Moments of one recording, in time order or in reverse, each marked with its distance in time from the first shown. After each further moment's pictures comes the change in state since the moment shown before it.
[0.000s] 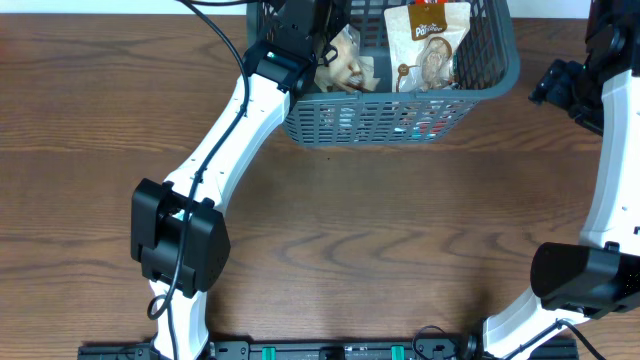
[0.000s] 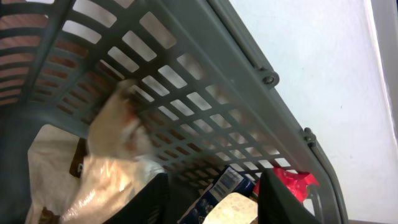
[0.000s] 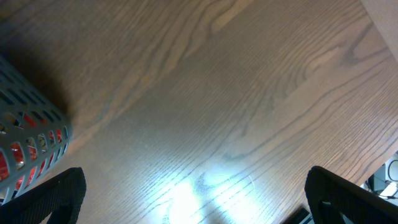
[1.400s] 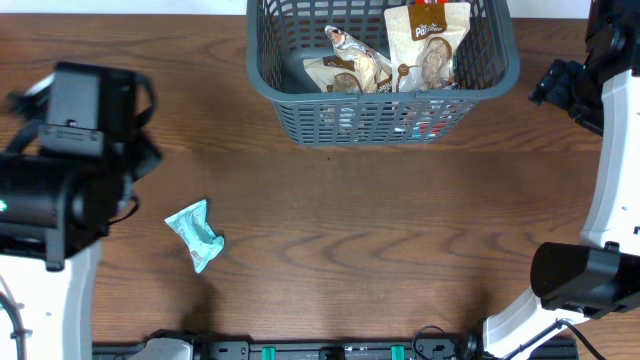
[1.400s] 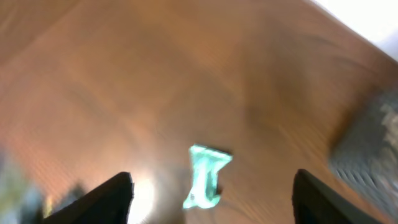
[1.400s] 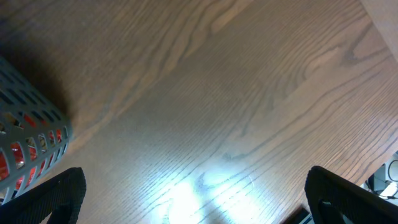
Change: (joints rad) left arm 0.348 -0.714 0.009 -1.389 -0.311 0.255; right arm 0.000 0.000 0.000 0.000 0.000 0.000
